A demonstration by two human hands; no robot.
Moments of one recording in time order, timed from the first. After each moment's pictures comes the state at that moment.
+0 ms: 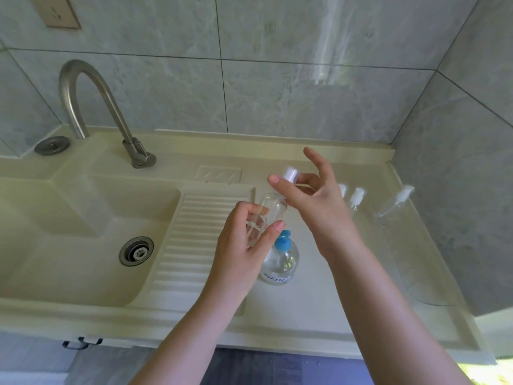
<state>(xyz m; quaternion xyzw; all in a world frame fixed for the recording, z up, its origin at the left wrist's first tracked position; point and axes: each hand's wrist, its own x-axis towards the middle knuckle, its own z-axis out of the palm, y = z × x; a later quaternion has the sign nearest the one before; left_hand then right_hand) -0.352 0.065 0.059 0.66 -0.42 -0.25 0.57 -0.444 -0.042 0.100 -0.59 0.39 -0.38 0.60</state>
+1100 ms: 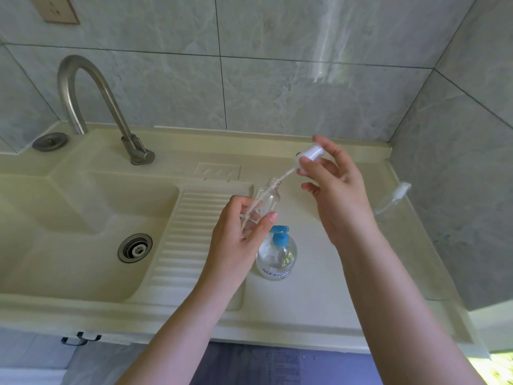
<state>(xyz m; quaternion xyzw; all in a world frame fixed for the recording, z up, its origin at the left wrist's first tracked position) -0.345 0.064 0.057 0.67 -0.41 -0.25 0.57 -0.455 -0.055 0.107 -0.53 0.35 -0.46 0.62</state>
